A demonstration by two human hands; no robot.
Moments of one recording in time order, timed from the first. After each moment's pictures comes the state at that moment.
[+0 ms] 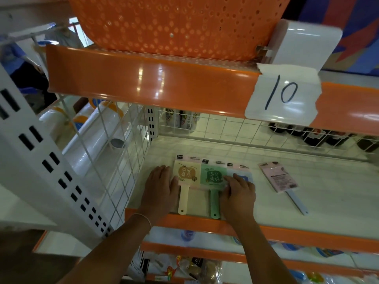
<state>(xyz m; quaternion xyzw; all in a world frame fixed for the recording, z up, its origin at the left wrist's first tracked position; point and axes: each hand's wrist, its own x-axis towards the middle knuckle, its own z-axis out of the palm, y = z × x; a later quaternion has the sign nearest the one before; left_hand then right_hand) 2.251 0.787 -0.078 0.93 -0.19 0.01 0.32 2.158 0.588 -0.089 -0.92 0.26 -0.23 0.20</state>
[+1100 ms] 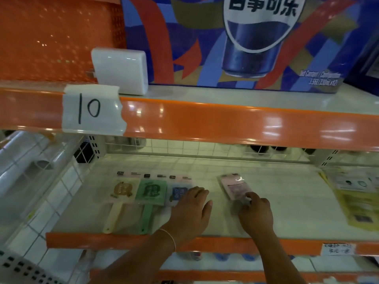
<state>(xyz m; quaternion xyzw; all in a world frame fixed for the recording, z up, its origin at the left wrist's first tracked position) 2.137 0.571 -0.040 0.87 -0.40 -0.03 0.30 2.054 0.388 -0.064 -0.86 0.40 -0.16 0.28</state>
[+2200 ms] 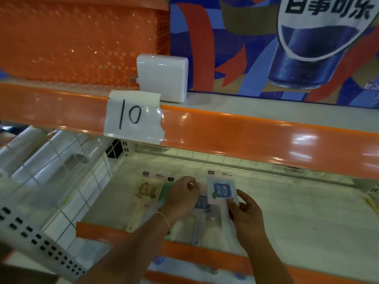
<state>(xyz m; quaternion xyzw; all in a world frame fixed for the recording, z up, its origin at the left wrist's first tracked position) 2.203 0.606 -0.016 0.86 -0.08 -0.09 0.49 2.108 0.454 -0.049 -0.65 0.27 -0.16 0.69</state>
